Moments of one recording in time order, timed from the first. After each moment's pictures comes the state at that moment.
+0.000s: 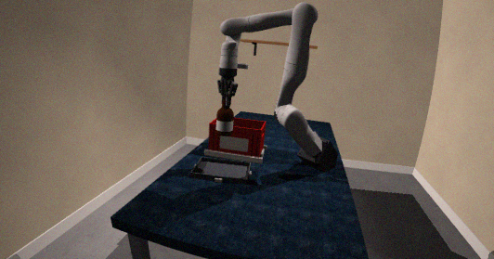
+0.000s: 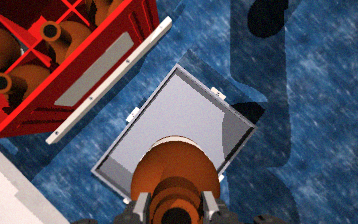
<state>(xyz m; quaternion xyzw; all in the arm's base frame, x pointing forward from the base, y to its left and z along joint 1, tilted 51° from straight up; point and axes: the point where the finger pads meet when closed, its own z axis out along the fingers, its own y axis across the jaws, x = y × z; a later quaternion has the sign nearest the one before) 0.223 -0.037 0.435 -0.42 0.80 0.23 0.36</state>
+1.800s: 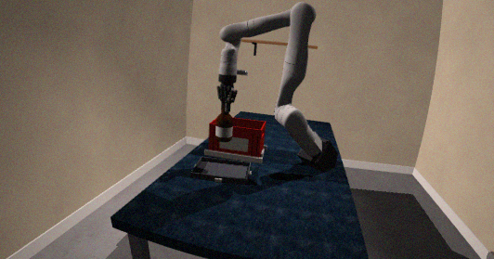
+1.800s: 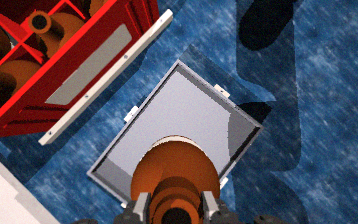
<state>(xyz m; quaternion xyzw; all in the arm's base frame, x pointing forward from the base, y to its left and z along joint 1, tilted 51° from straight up) 0.235 -0.019 0.419 -0.42 0.80 0.23 0.36</state>
